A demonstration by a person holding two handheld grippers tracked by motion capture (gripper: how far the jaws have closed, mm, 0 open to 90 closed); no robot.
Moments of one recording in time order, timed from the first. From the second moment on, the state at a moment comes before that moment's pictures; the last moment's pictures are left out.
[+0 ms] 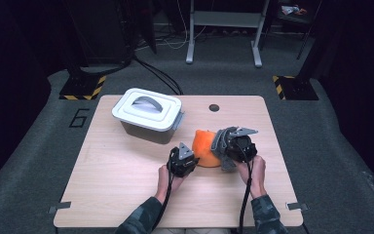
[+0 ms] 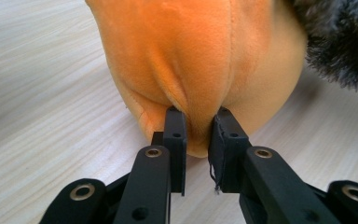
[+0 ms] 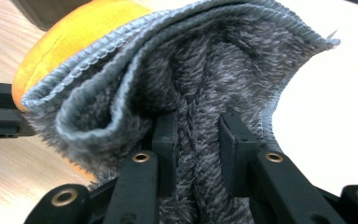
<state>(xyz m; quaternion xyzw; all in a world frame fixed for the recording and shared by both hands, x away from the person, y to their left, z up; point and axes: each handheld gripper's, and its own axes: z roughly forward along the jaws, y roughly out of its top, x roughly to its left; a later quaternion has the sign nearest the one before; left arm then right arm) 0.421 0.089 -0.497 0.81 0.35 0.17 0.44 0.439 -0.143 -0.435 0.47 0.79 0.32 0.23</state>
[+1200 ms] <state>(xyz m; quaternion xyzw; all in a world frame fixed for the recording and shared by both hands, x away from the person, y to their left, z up) 0.414 0.093 -0.490 0.80 0.37 0.13 0.46 0.428 -0.130 -0.438 0.45 0.81 0.30 0.23</state>
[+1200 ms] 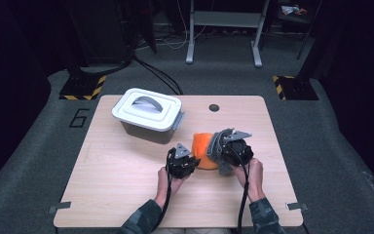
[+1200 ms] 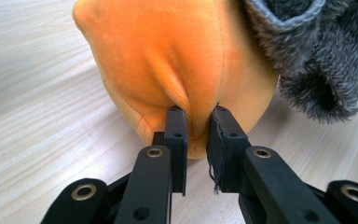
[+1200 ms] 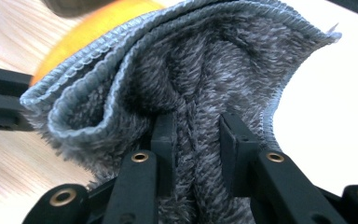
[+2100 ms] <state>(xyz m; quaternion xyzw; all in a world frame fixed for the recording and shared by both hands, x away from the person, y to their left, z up) 0.416 0.095 -0.491 0.79 0.37 0.13 0.46 0.438 -0.172 -0.457 0.51 0.79 0.28 0.22</state>
